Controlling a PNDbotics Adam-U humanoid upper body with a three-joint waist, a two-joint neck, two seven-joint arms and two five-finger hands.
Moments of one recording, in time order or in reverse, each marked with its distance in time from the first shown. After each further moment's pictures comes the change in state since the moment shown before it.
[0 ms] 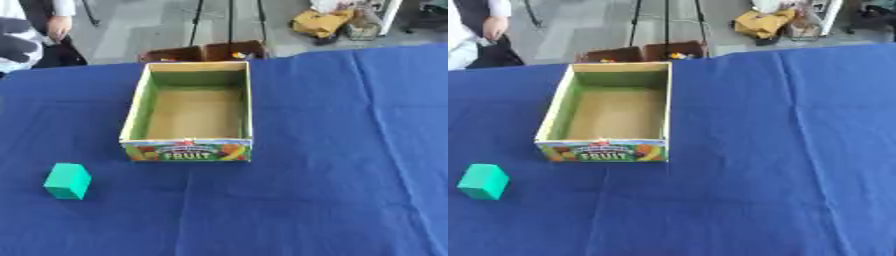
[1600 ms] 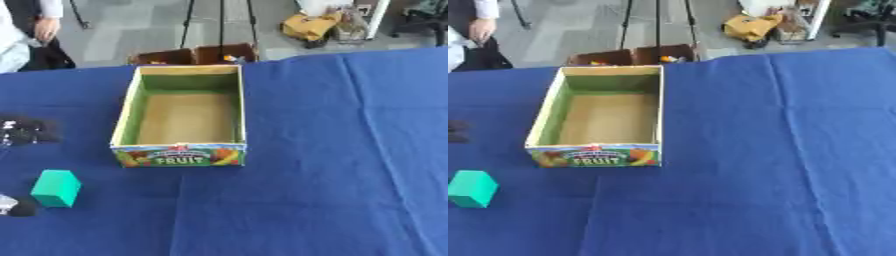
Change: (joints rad) left arm -0.050 0.230 -0.134 0.225 -0.402 0.088 -0.522; right arm -0.006 -0.007 0.010 0.000 -0.013 -0.003 0.026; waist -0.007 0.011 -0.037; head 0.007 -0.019
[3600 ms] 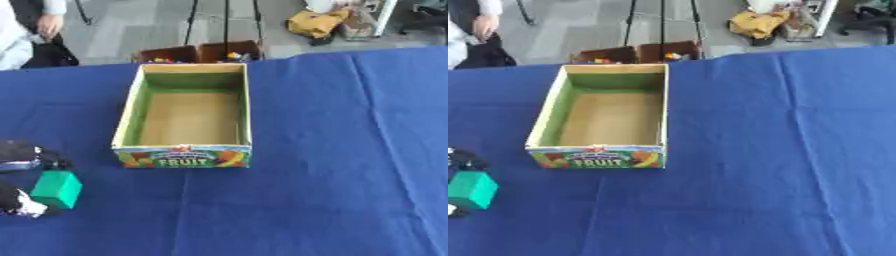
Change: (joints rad) left arm -0.113 -0.045 -0.155 0.280 -0.012 0.046 -0.051; right arm 0.000 0.000 -0.003 0.000 -0.027 -0.001 0.023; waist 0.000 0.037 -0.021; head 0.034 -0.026
